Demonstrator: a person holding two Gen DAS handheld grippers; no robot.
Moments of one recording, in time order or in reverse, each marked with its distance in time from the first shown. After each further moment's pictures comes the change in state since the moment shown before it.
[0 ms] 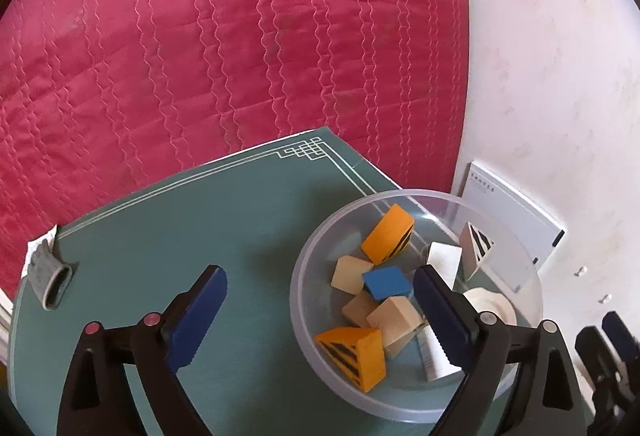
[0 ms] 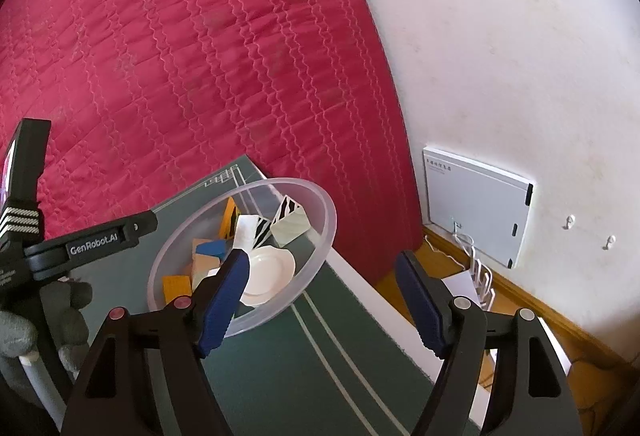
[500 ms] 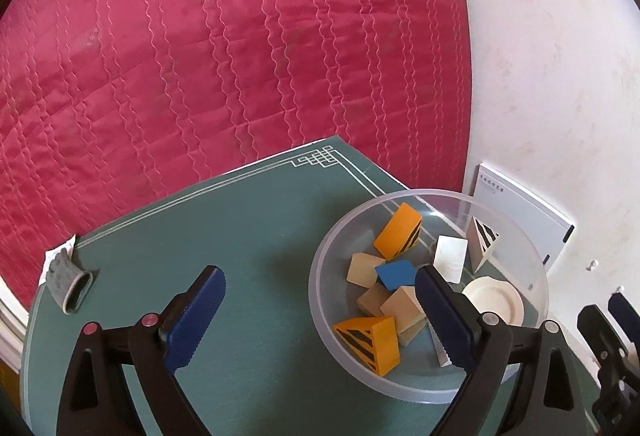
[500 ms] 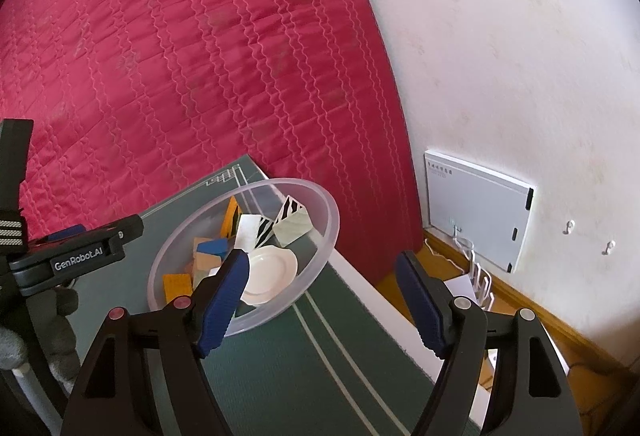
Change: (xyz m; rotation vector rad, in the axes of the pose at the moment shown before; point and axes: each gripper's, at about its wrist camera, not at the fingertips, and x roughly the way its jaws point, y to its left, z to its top) left arm -0.019 0.000 -0.009 0.035 -0.046 0.051; right arm -0.001 0.004 -0.001 -0.016 -0.010 -0.001
